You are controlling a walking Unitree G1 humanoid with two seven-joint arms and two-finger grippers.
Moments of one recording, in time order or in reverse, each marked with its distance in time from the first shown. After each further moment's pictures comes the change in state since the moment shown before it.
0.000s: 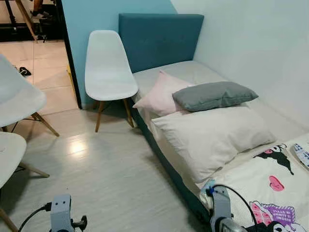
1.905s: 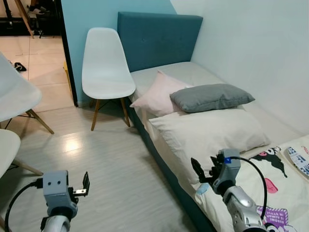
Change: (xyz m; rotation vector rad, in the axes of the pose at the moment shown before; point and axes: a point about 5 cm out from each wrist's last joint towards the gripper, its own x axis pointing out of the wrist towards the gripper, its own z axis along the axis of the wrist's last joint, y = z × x) left arm -0.063 -0.020 0.082 -0.006 -0.578 -0.065; right arm -0.029 -0.005 0.088 0.002 -0.549 0.216
